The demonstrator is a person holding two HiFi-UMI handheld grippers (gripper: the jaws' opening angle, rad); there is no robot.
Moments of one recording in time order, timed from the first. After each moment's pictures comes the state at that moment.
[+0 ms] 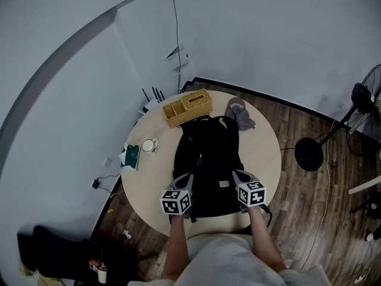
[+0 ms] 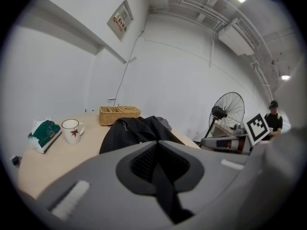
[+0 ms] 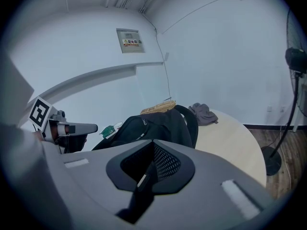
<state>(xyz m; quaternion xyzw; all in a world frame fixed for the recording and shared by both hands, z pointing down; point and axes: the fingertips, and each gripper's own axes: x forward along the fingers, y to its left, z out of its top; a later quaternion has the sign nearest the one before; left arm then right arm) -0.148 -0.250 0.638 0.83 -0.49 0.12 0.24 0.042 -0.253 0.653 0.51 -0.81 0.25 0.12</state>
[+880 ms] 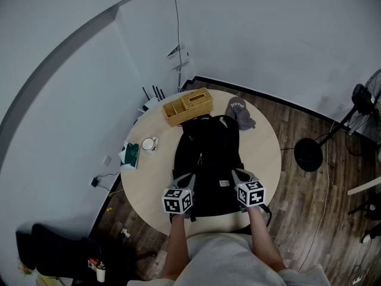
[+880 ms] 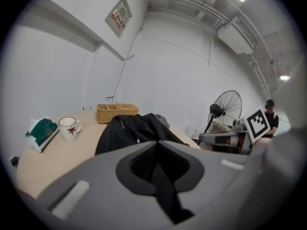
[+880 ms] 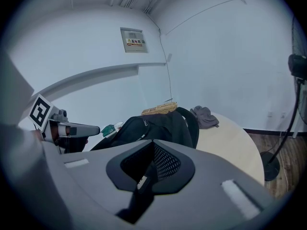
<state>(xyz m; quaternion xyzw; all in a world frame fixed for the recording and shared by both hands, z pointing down) -0.140 -0.246 0.644 0.83 -0.48 0.13 0.24 0.038 -0.253 0.647 0.50 -0.82 0.23 0.13</state>
